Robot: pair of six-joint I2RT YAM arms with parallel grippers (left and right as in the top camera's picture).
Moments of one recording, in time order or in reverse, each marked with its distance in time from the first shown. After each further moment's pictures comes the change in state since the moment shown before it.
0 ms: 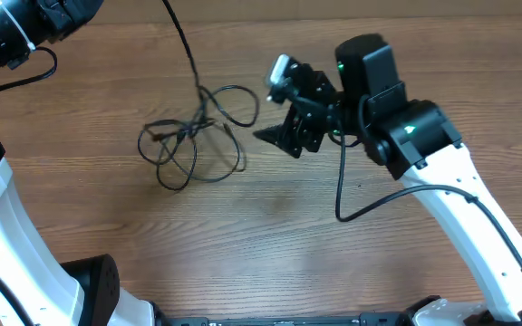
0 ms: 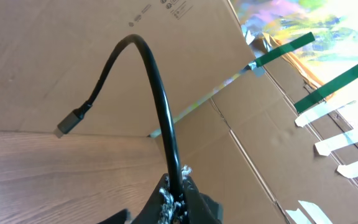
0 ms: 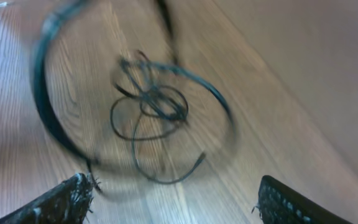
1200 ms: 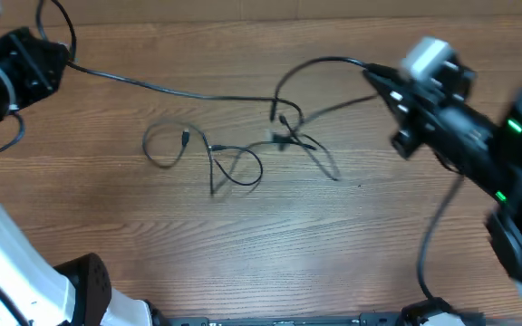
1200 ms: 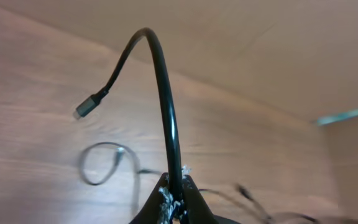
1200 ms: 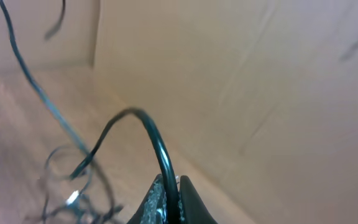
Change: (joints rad) left arm 0.166 -0.002 -0.043 -0.612 -0.451 0.571; right arm -0.220 -0.427 0.000 0.061 0.150 0.117
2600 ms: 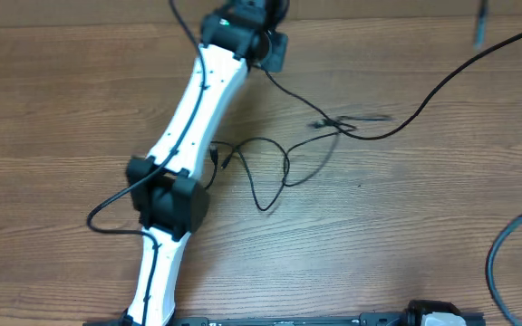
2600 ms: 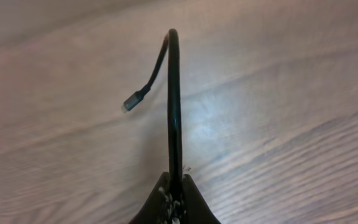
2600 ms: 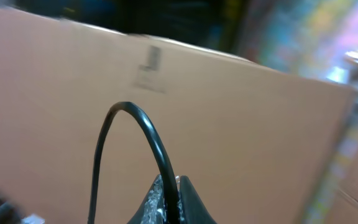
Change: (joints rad) left arm -0.771 0.607 -0.232 0.565 -0.607 0.083; right arm -0.362 0.077 0.467 -0.031 0.302 0.217
